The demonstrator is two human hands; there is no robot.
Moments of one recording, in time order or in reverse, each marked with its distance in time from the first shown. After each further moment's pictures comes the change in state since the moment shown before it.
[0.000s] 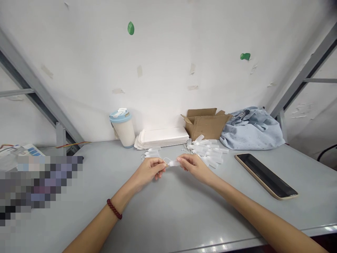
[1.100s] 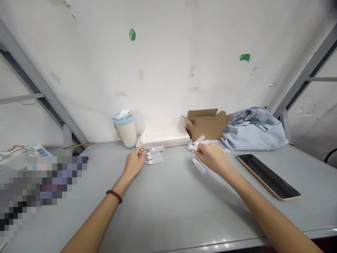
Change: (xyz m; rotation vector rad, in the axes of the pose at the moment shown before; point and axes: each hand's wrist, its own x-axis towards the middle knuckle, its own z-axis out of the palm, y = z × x) left_hand 0.026 -0.037 -0.053 0.490 0.646 0.130; right_hand 0.004 -0.011 -0.048 -1.018 0.211 0.168
